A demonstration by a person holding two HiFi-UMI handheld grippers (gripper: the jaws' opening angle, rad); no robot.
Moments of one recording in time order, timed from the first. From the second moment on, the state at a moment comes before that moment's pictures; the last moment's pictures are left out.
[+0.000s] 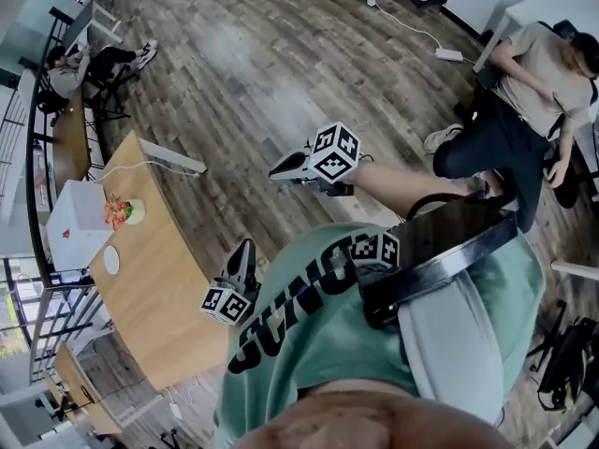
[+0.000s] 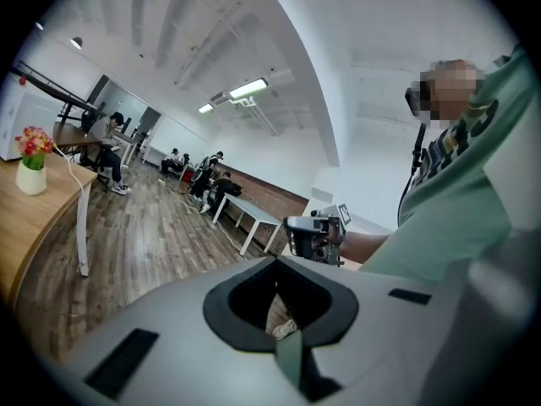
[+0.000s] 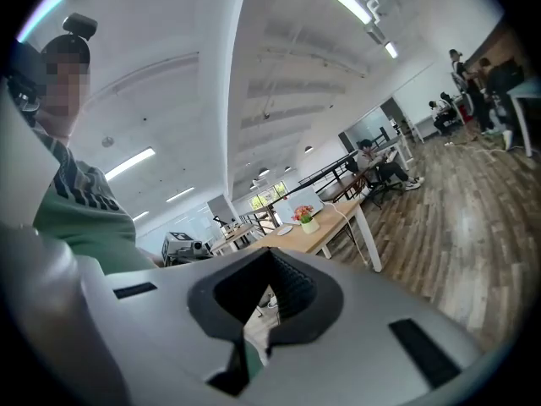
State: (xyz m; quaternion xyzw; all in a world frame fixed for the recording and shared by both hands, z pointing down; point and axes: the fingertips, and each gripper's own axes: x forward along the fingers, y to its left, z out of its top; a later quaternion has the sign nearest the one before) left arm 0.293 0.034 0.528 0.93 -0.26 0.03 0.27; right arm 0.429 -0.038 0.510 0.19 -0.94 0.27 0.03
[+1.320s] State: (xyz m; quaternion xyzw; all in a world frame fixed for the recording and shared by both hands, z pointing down) left arm 0.103 0.140 0.518 0.89 -0.39 -0.03 0.25; right arm 0.232 0.046 0.489 0.08 -0.97 0.20 0.07
